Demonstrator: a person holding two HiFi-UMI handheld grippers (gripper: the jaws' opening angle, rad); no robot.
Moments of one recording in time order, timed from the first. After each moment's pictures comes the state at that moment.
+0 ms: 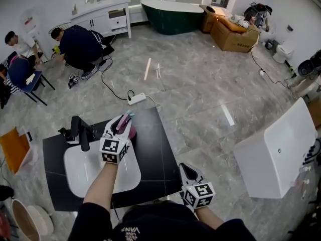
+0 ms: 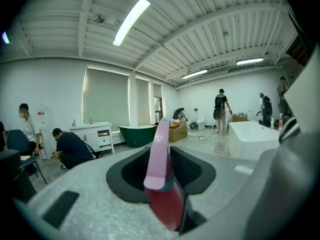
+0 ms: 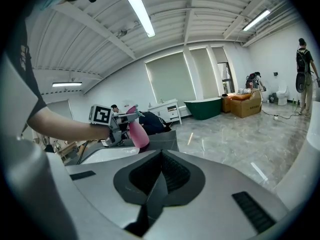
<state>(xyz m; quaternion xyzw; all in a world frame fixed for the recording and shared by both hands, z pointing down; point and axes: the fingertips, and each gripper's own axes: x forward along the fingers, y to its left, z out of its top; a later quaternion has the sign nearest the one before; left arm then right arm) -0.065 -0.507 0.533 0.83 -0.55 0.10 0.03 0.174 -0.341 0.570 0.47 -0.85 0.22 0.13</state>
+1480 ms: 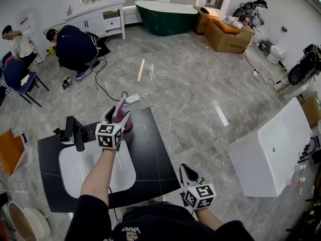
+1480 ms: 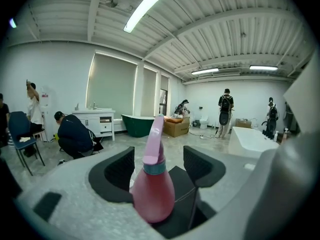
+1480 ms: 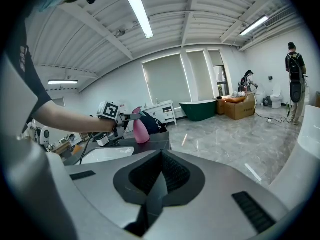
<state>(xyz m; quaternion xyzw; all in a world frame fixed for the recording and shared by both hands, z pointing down) -0.069 -0.553 0.546 0.81 -0.56 0.10 0.11 0.202 -0.334 0.560 0.50 -0.83 0.21 0.13</state>
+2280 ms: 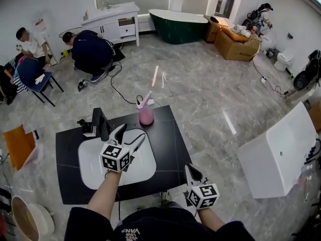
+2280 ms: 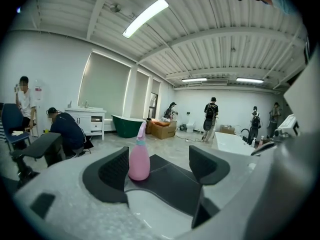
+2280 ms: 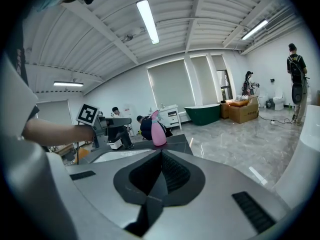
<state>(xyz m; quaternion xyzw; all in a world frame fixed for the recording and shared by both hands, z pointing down) -0.097 -0.388 0.500 0.85 -0.50 0.07 0.12 0.129 -0.268 0.534 0.49 -0.84 0.19 0.11</state>
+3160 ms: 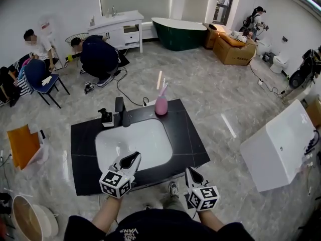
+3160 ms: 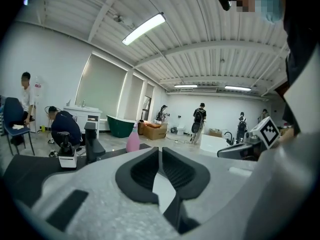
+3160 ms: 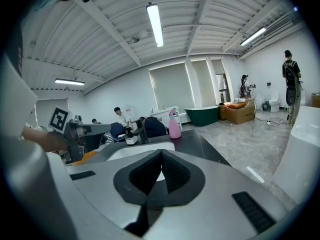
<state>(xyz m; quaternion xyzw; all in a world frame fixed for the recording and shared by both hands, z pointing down) -0.161 -0.171 0.487 0.88 -0.47 0.04 0.12 0.046 -0.136 0.525 0.51 -0.84 0.18 0.10</state>
